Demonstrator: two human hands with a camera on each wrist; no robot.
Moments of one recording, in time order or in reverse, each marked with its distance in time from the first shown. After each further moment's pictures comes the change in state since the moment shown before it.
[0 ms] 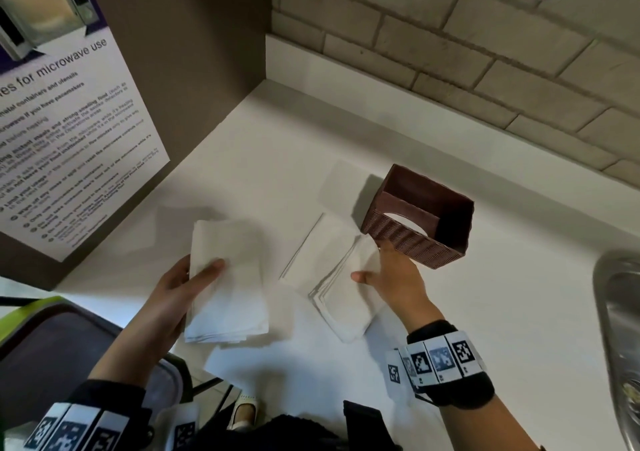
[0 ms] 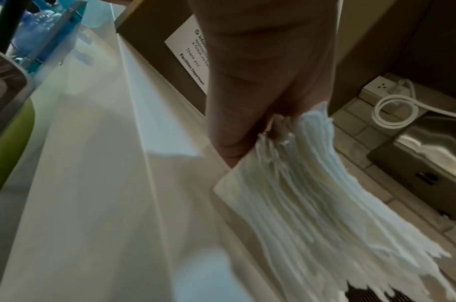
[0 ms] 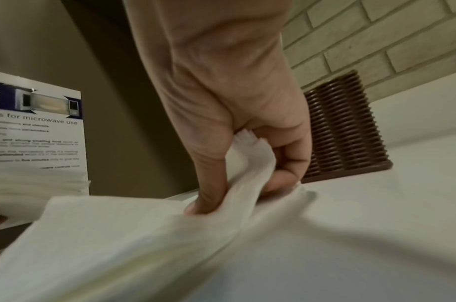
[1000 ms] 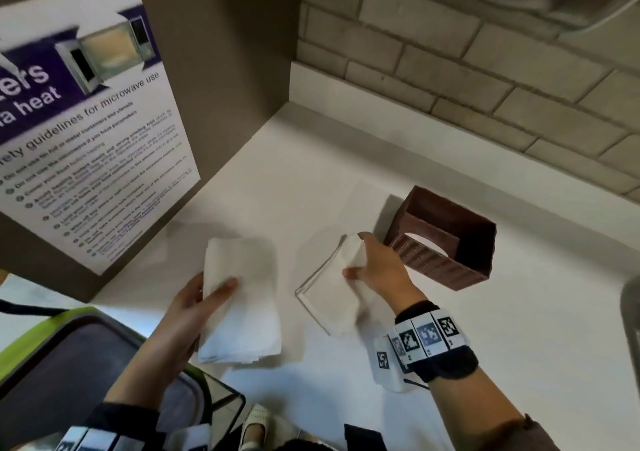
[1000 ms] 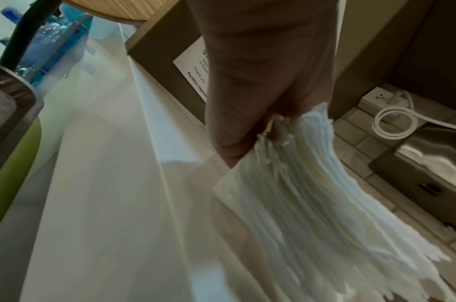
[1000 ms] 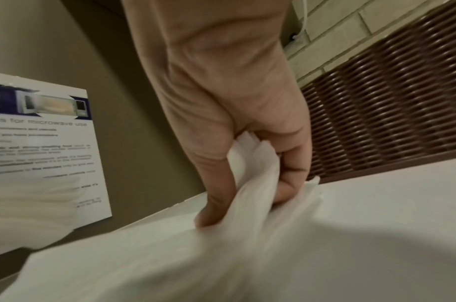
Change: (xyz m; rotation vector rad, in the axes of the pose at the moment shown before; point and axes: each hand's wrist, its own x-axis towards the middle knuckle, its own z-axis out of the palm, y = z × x) left_hand -0.001 -0.003 -0.023 -0.008 0.046 0.016; right_hand 0.025 -0.062 0.004 0.044 -0.070 -0.101
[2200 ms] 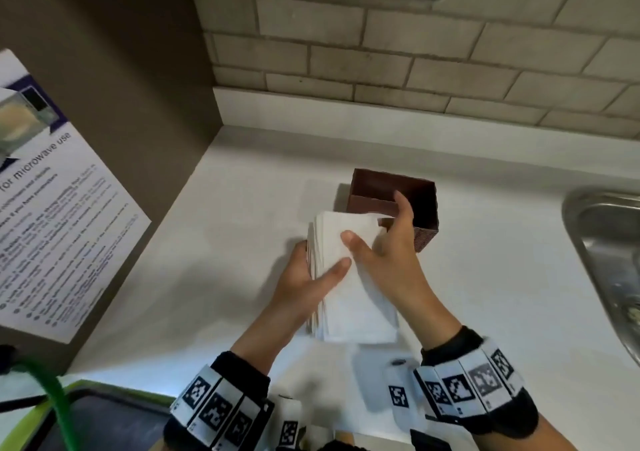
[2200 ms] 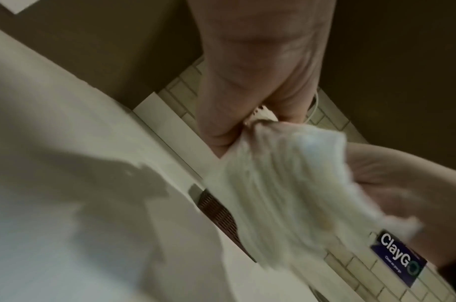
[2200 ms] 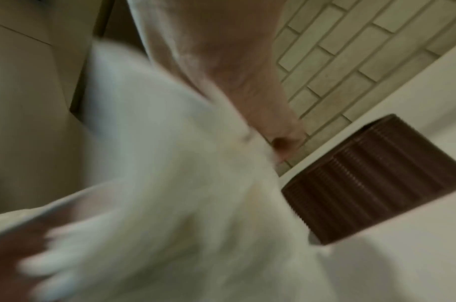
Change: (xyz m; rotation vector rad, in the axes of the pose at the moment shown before) left_hand -0.013 0.038 0.162 0.245 -0.412 0.157; right_hand -0.104 0.013 -0.042 0.818 0.479 -0.123
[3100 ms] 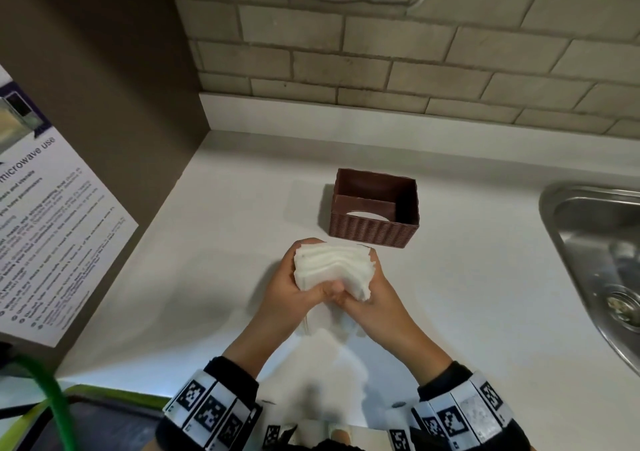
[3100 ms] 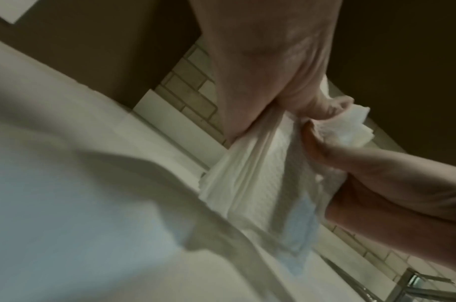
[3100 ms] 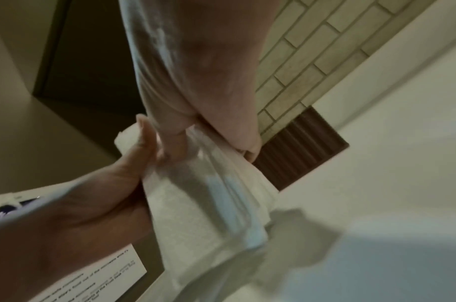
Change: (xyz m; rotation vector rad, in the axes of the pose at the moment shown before) left_hand -0.010 -0.018 0.005 -0.093 -0.063 0.224; right_hand -0.044 0.047 -0.005 0.141 -0.285 0.000
